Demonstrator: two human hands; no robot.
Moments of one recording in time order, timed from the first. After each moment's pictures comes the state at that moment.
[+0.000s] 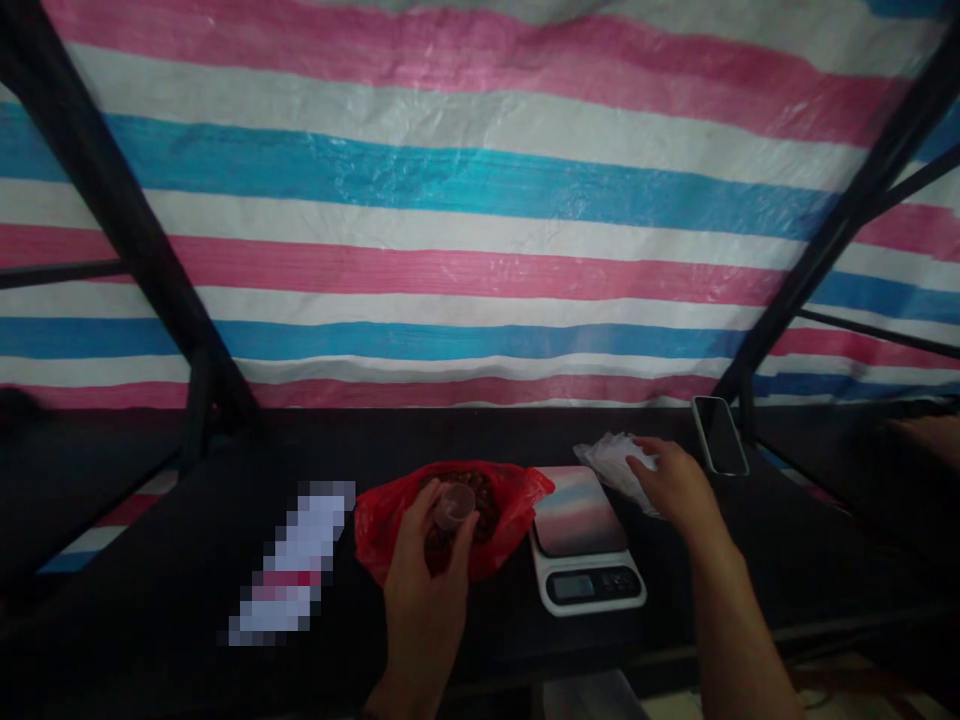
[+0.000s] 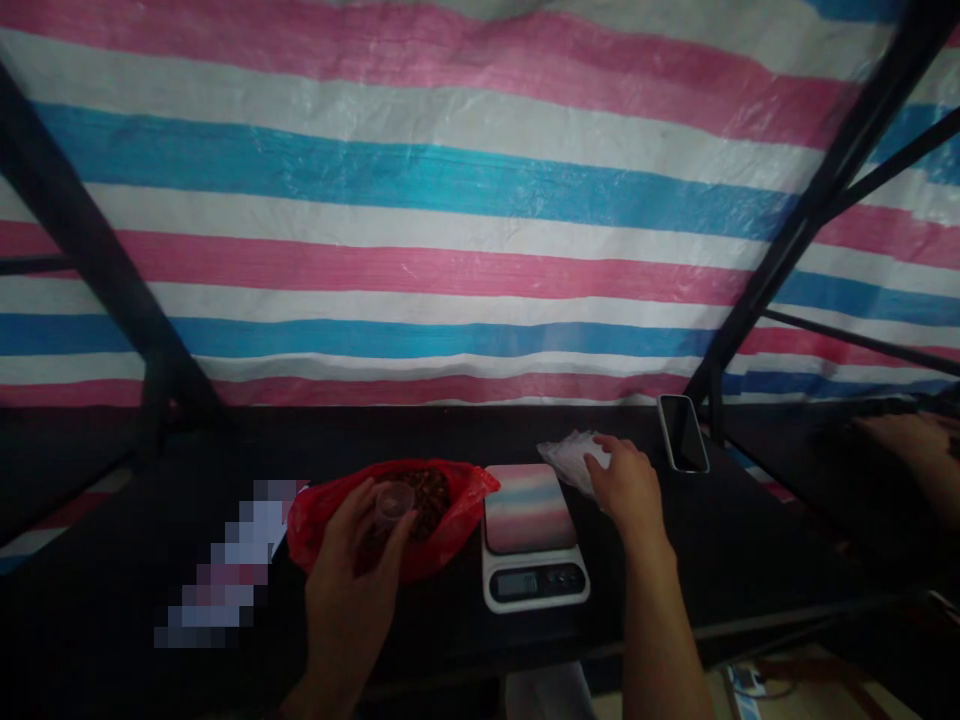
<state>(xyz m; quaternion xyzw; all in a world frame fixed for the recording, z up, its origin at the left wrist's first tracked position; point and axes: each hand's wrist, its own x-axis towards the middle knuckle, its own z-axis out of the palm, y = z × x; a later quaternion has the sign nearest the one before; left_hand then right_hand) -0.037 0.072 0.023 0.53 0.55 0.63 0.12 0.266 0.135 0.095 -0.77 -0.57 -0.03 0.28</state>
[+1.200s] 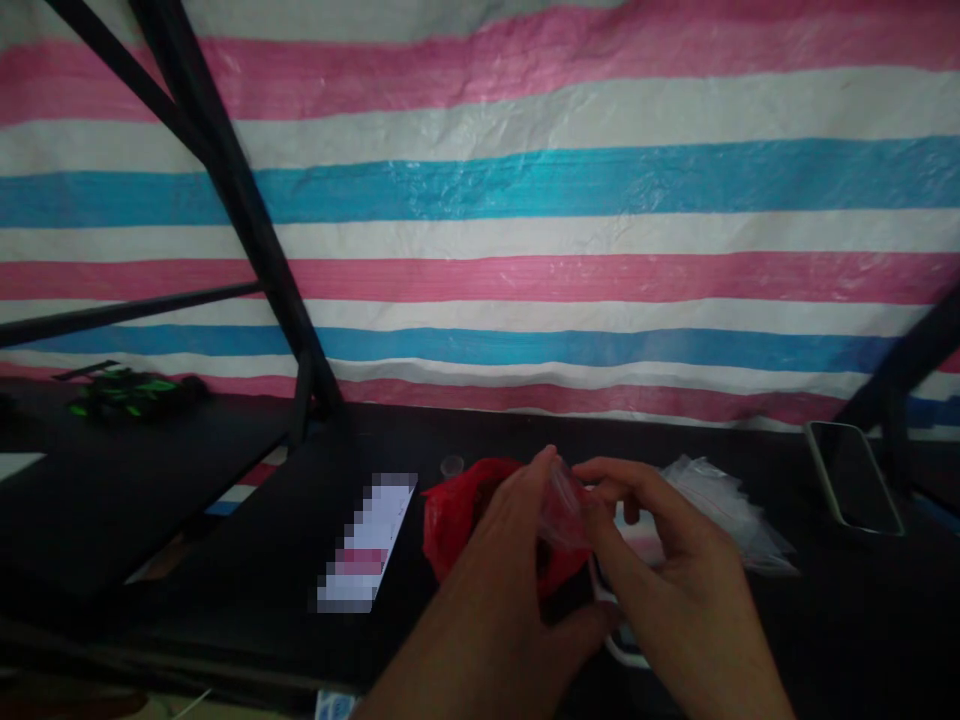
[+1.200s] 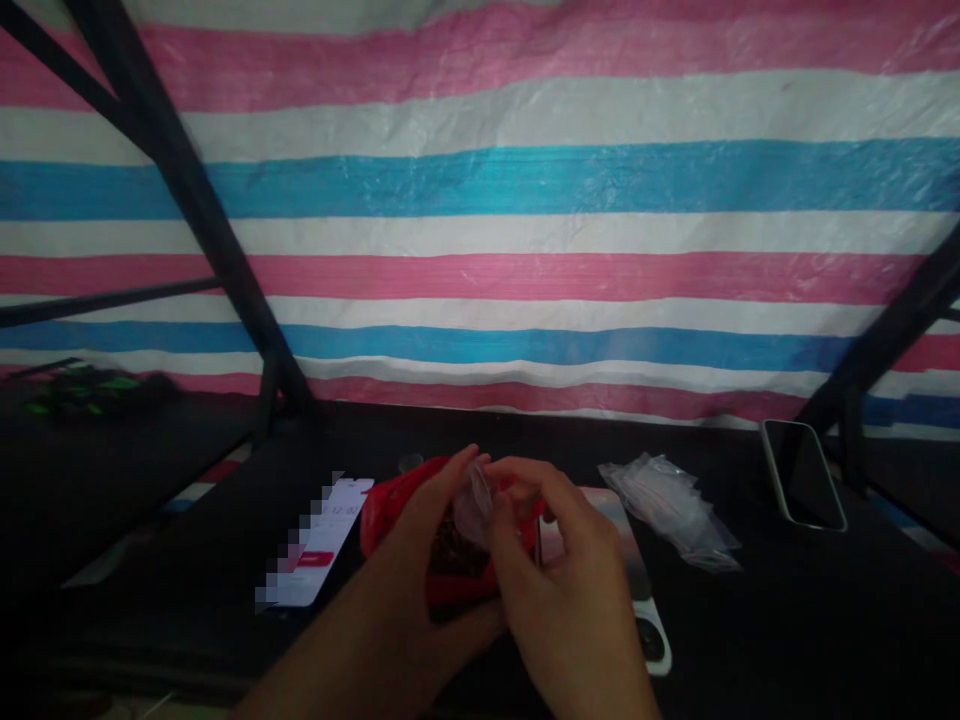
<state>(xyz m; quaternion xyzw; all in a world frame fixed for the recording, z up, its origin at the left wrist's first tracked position) -0.050 0.051 0.127 0.71 0.49 0.47 0.19 0.108 0.059 0.164 -0.49 -0.65 0.17 0.55</state>
